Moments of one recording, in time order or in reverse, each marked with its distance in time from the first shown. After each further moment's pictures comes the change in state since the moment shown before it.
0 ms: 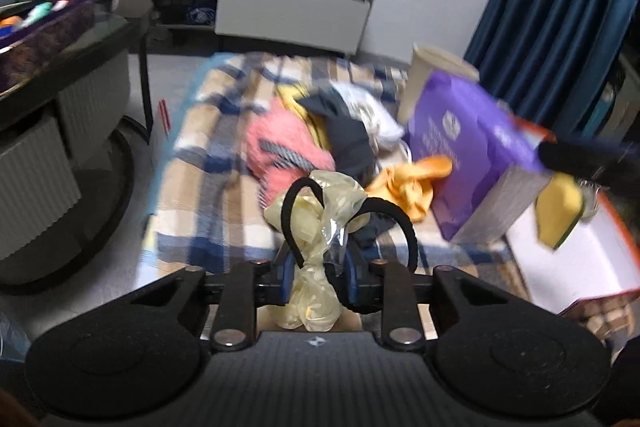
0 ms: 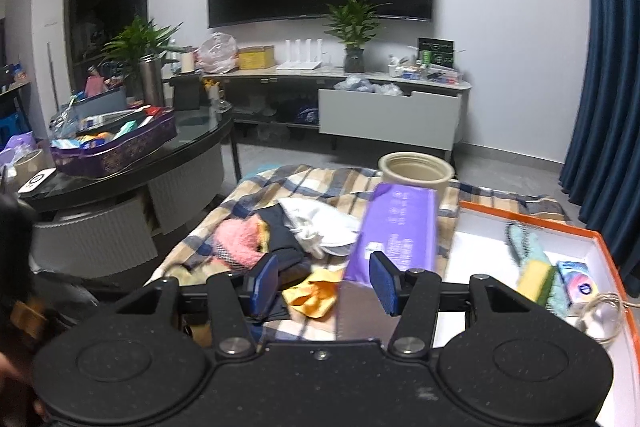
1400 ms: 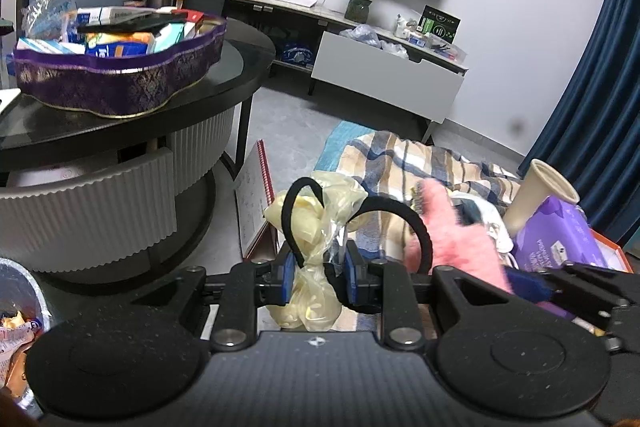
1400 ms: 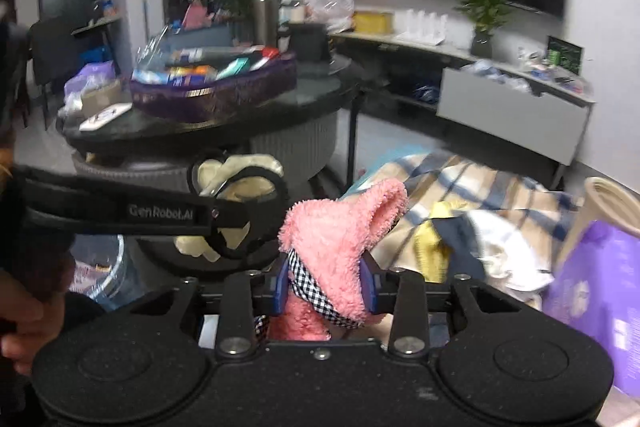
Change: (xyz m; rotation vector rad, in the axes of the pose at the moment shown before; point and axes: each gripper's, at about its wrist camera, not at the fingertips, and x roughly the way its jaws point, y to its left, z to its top) left arm -0.026 0.071 0.041 -0.183 -0.128 0.172; right arm 0.095 0.103 0.013 -0.179 0.091 0.245
